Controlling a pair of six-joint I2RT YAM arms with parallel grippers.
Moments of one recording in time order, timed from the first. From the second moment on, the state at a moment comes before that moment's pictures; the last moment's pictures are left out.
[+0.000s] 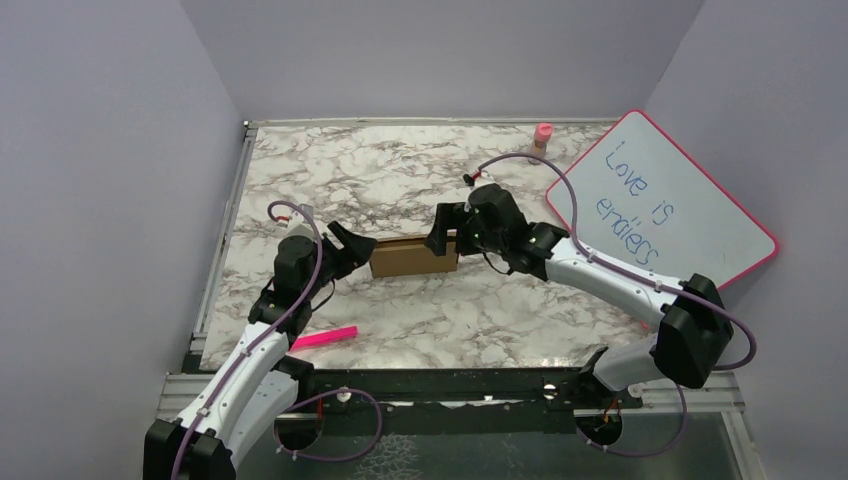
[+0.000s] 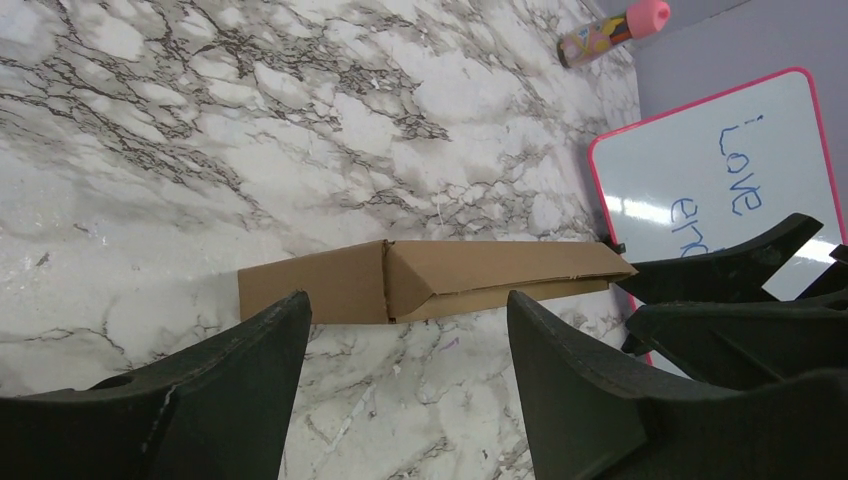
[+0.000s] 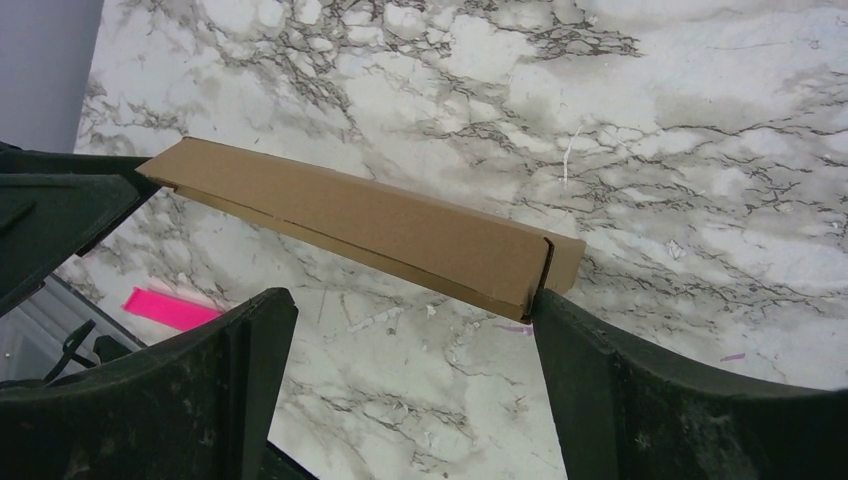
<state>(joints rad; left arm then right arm) -0.29 0.75 0.40 0.01 0.13 -0.82 0.80 1.42 1.04 -0.23 0.08 0.57</state>
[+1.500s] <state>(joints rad) -0.16 0.85 0.31 0.28 0.34 -0.97 0.37 1.47 0.69 0.34 -0.68 0.92</state>
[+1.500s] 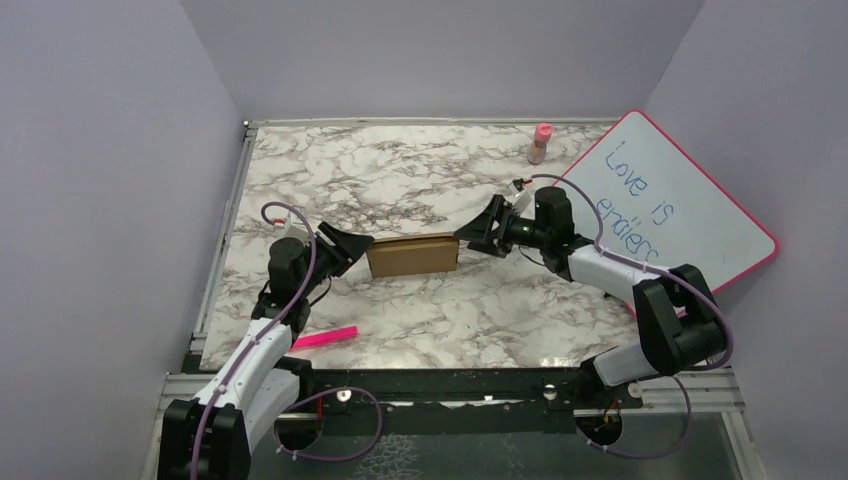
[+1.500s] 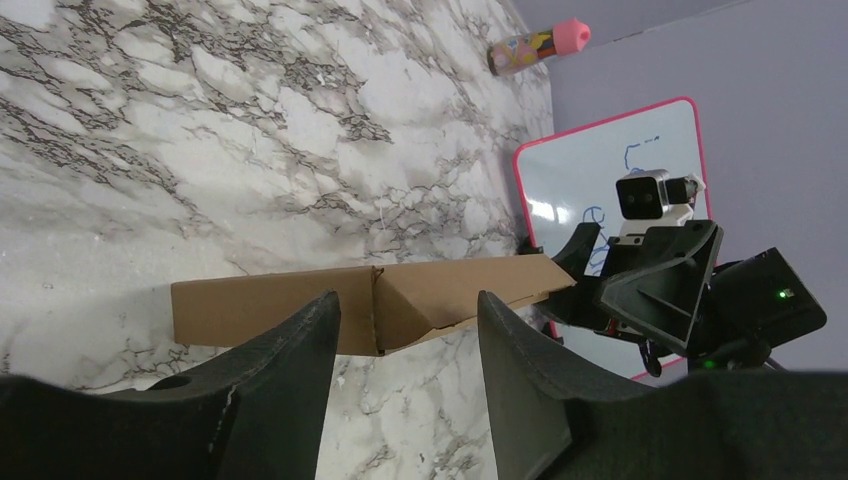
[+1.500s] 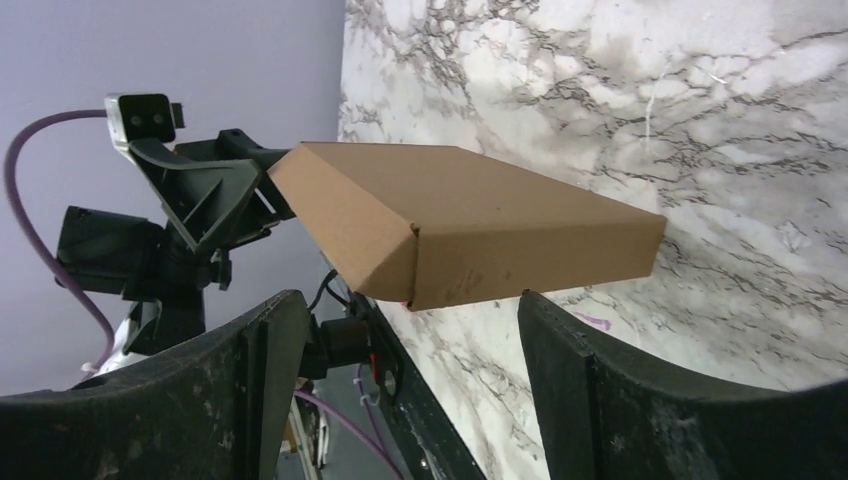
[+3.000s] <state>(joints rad) -0.13 0.90 0.15 0.55 0.36 -1.05 0.35 1.66 0.64 0.69 -0.84 0.98</state>
